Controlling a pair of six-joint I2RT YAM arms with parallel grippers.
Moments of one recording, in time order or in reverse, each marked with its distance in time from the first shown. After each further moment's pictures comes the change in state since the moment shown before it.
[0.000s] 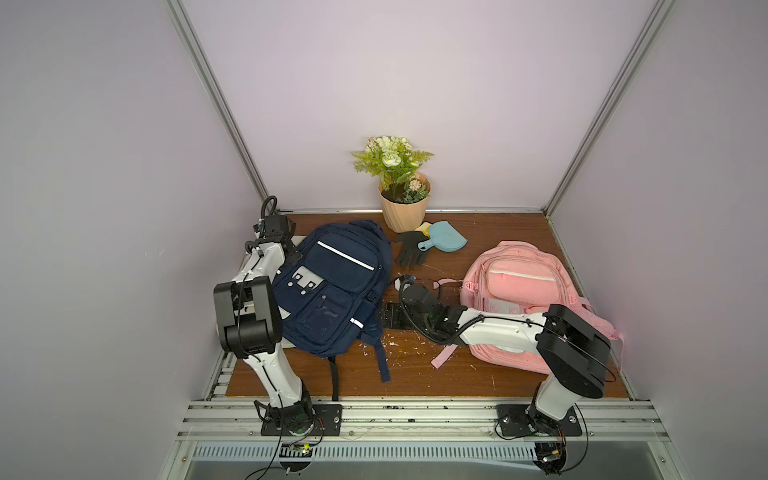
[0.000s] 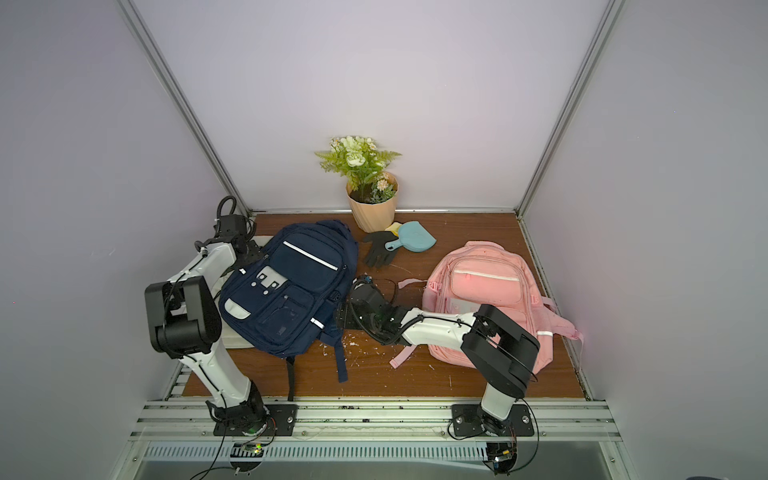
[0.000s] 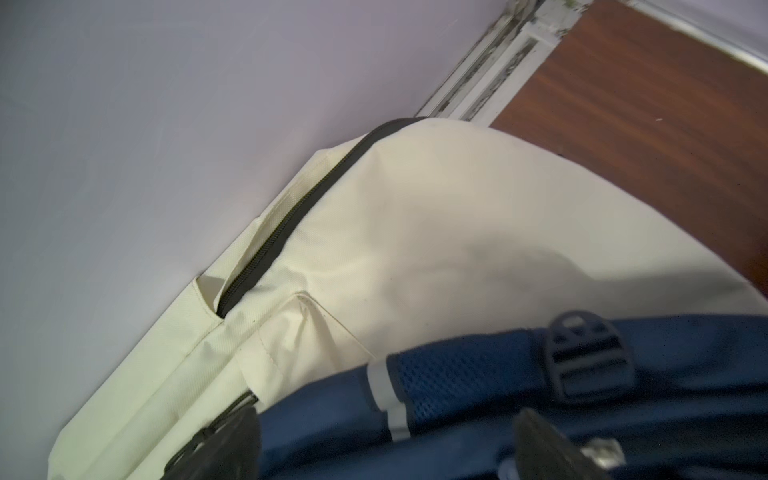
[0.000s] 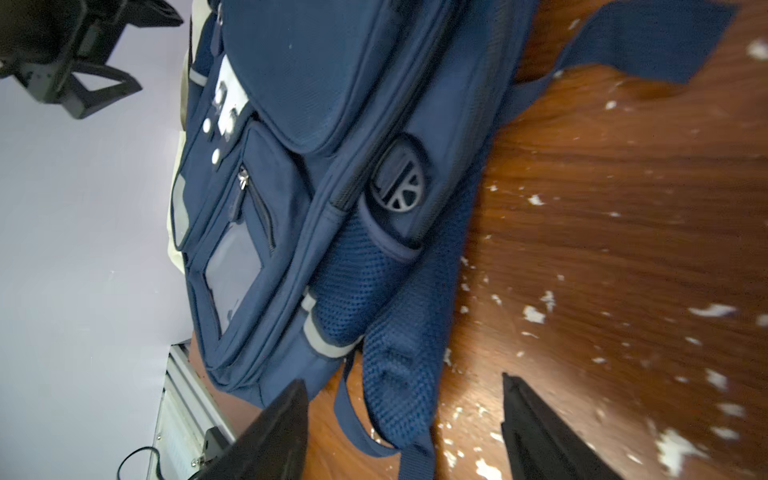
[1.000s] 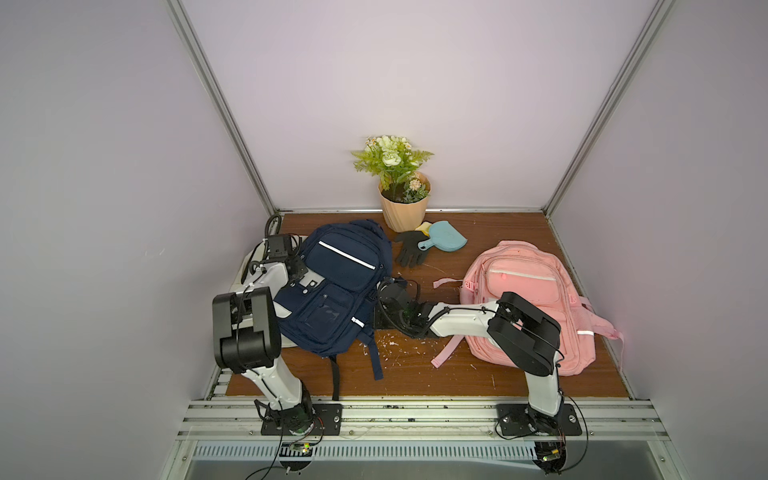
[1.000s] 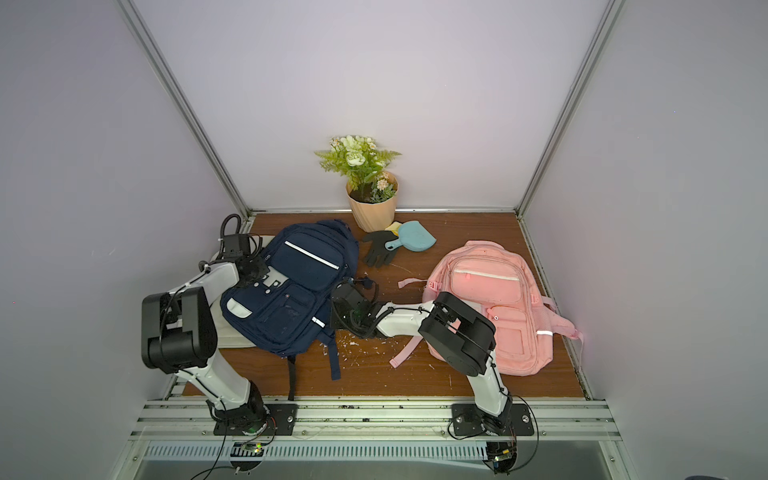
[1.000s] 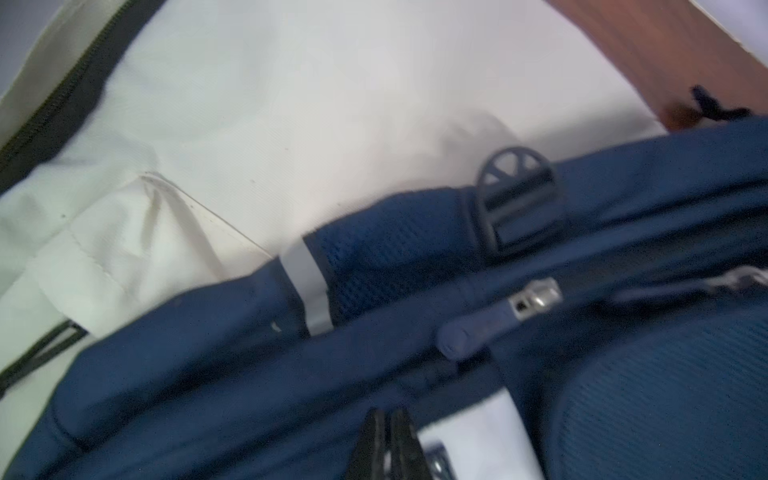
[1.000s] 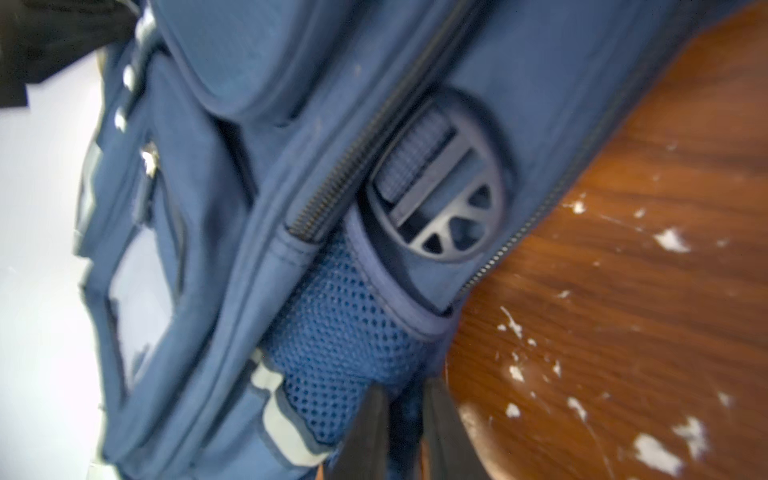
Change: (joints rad) left arm -0.048 -0.221 -0.362 0.204 0.318 -0.072; right arm -0.002 0.220 0.173 -0.019 0.014 -0.079
